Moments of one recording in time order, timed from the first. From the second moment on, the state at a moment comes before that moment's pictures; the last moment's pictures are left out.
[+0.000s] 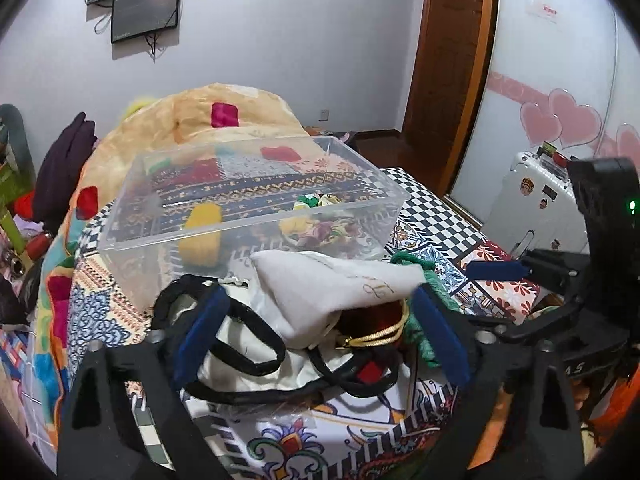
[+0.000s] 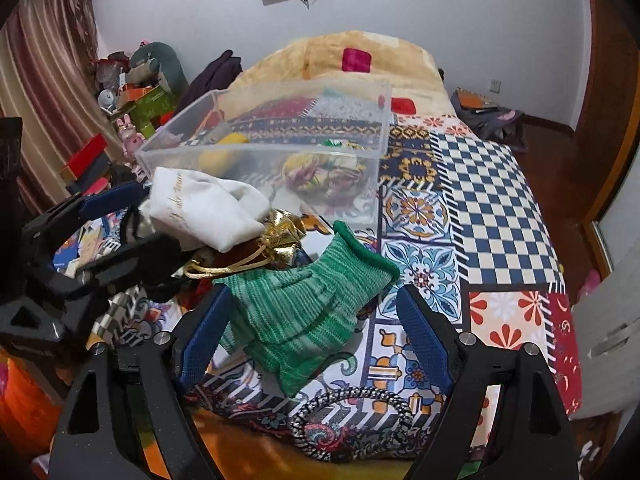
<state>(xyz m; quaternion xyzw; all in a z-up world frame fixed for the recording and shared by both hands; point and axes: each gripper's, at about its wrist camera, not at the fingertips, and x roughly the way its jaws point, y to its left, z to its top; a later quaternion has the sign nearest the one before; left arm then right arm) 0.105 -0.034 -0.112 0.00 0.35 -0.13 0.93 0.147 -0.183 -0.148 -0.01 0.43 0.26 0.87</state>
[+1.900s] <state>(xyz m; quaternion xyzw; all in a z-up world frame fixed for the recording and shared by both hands) 0.149 0.050 -0.051 -0.02 0.29 -0.06 0.96 0.202 -0.116 -0.059 -0.03 0.31 0.30 0.90</state>
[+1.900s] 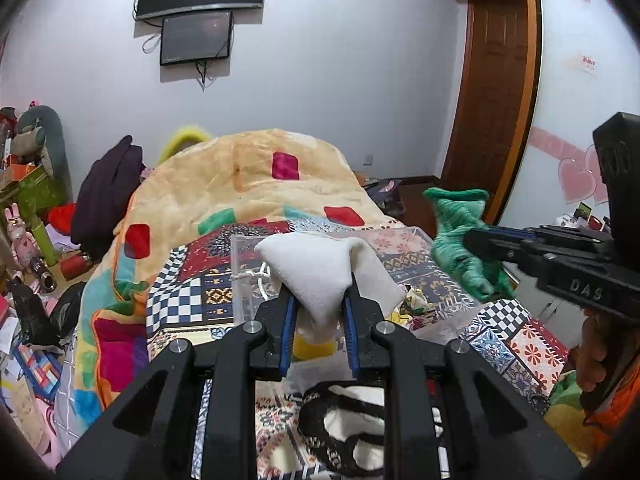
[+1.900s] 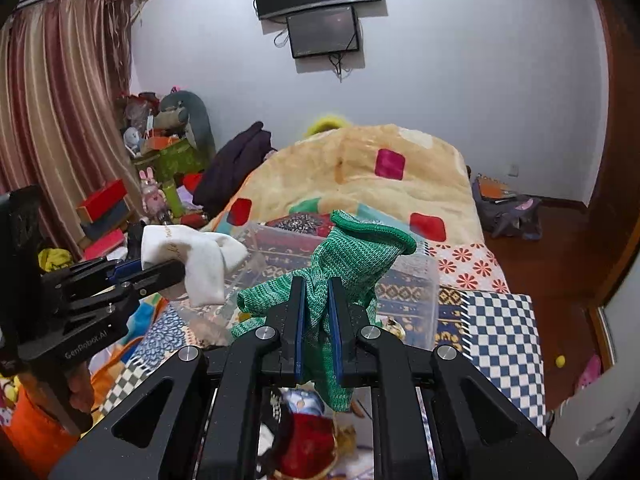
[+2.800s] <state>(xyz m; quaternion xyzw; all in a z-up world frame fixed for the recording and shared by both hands) 0.211 0.029 -0.101 -0.02 0.38 -0.08 0.92 0.259 -0.092 -0.116 -0.09 0.43 0.26 0.86</state>
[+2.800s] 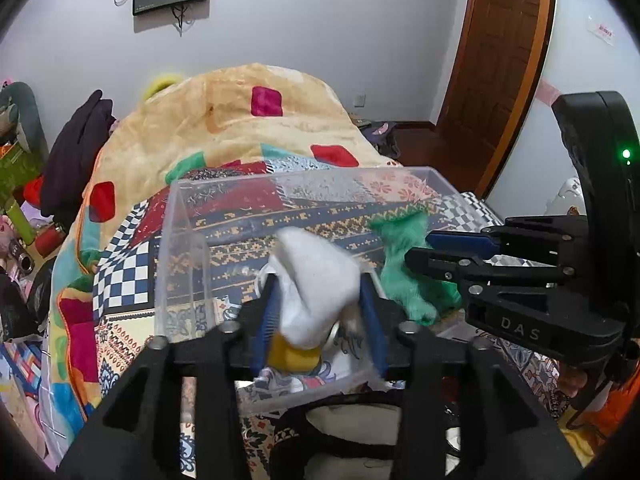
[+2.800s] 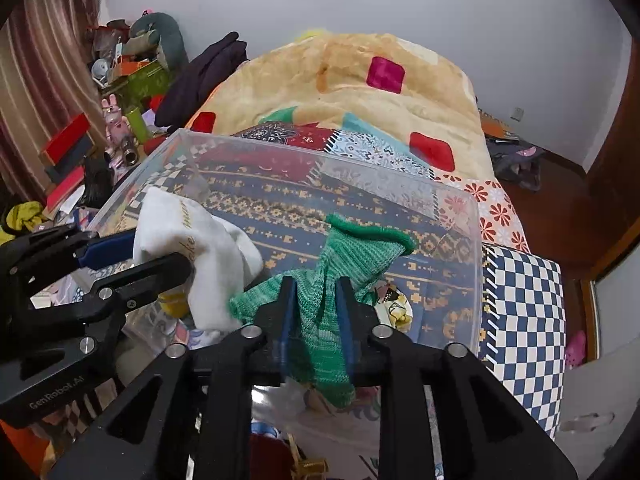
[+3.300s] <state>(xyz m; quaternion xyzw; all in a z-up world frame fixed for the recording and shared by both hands) 0.144 0.038 -0.051 -0.02 0.30 -0.07 0.95 0.204 -0.139 -0.054 -0.06 0.33 0.26 0.90</state>
